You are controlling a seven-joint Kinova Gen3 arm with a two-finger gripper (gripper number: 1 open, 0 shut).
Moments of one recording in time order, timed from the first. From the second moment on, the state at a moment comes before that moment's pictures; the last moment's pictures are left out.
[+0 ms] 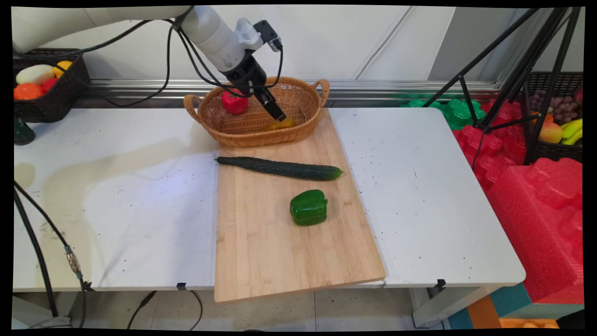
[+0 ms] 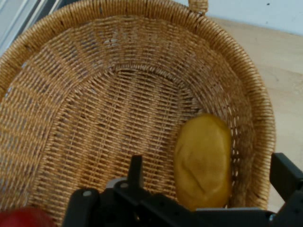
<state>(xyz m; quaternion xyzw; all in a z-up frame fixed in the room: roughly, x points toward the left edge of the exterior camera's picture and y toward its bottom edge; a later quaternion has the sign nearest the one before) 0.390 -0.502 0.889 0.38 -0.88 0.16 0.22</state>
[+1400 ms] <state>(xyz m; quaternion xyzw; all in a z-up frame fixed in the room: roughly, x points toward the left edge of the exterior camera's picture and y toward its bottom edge) 0.397 -0.559 0.843 0.37 -0.90 0.09 0.20</state>
